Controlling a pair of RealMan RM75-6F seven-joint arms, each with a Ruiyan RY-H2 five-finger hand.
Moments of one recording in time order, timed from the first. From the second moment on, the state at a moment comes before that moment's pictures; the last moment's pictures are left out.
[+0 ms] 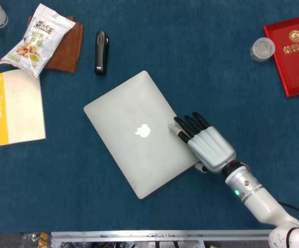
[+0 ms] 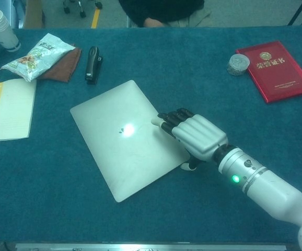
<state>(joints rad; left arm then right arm) 0.01 -0.97 0.01 -1.46 1.51 1.49 -0.45 0.49 -1.76 -0.01 -1.62 -1.26 1.02 -0.80</state>
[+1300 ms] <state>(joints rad) 0.00 -0.96 0.00 -1.47 1.51 1.48 -0.43 0.62 -1.82 0.18 -1.35 -1.13 1.05 -0.74</state>
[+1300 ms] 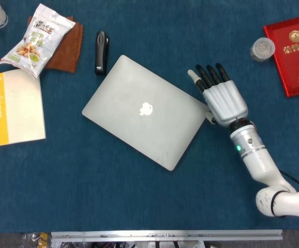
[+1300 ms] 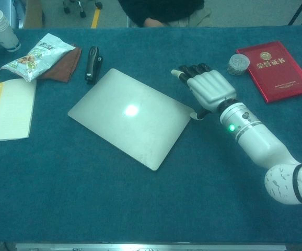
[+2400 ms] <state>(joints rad) 0.01 -0.96 0.01 -1.47 1.51 1.50 -0.43 0.63 -1.81 0.13 -1.34 -1.10 1.05 -0.73</state>
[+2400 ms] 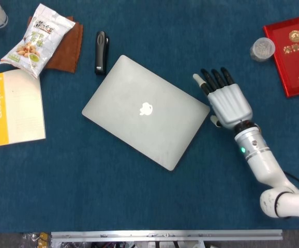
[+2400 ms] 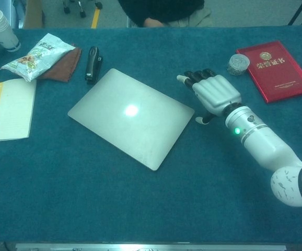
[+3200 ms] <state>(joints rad) 0.01 -0.96 0.01 -1.46 1.51 1.50 -0.45 0.71 -1.94 0.21 -1.16 -1.08 1.04 -0.70</state>
